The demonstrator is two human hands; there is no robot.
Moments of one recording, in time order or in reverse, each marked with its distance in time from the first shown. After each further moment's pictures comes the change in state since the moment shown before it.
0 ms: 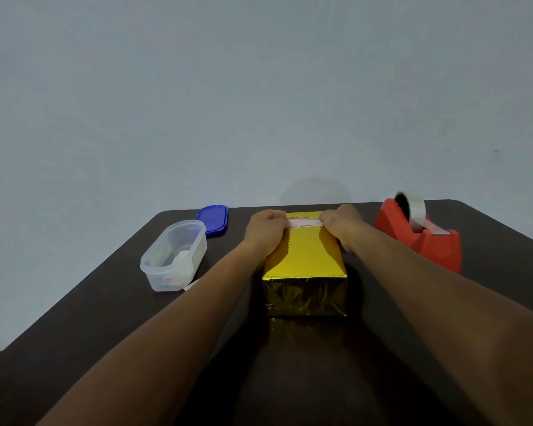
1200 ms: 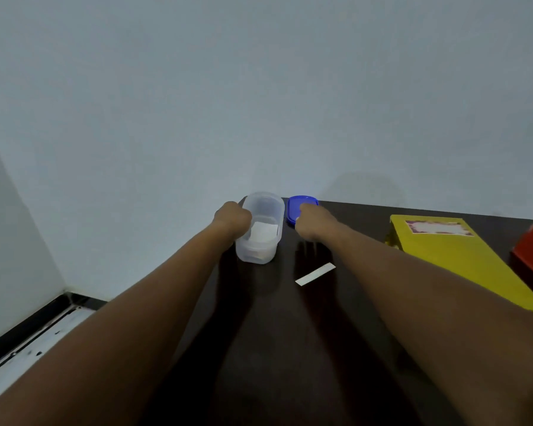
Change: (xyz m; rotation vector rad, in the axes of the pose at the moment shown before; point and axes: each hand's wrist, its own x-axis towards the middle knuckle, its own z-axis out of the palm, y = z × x) left_hand 0.013 -0.066 -0.246 0.407 0.360 -0.226; right_hand -0.041 -0.093 0.231 -0.791 -0.256 -0.495
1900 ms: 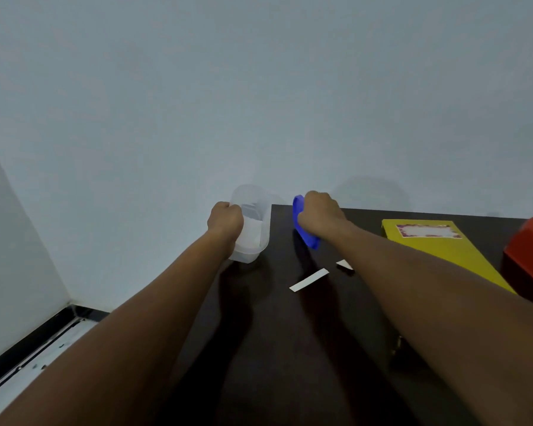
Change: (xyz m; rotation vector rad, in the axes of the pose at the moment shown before) left_hand -0.011 0.015 0.003 -0.419 0.109 -0.093; right_hand -0.008 0.011 -0.031 0.109 0.240 -0.034
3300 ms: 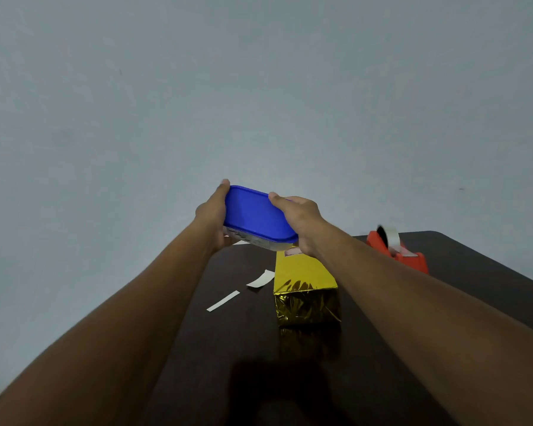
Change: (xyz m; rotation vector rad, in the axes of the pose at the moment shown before) left_hand -0.155 0.131 0.067 -0.515 -0.385 -0.025; right_hand -0.120 0.070 -0.155 1.113 0.138 0.240
